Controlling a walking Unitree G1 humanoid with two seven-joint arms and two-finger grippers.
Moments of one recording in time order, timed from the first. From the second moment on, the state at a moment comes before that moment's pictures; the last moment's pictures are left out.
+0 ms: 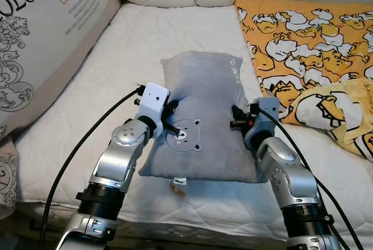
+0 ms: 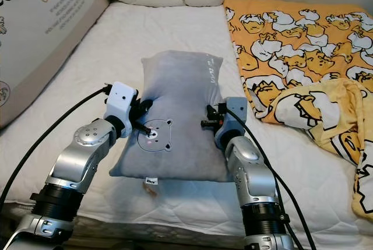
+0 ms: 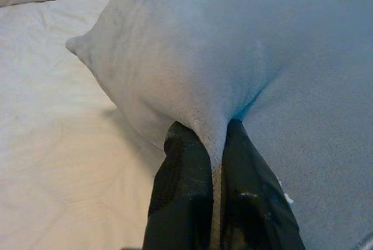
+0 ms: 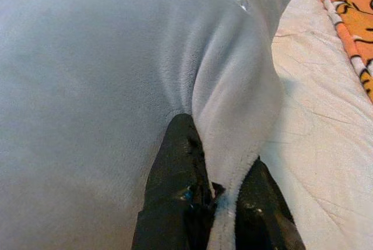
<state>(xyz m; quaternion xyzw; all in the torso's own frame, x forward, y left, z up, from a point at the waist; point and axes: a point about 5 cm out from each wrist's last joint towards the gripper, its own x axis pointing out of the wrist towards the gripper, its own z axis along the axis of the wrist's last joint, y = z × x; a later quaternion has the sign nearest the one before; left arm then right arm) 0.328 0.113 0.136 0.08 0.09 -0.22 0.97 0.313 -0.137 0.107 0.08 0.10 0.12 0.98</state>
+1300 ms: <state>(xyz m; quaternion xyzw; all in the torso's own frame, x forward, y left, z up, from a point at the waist) 0.330 0.129 0.138 0.10 0.09 -0.20 0.97 0.307 -0.122 0.104 0.10 0.10 0.13 0.98</state>
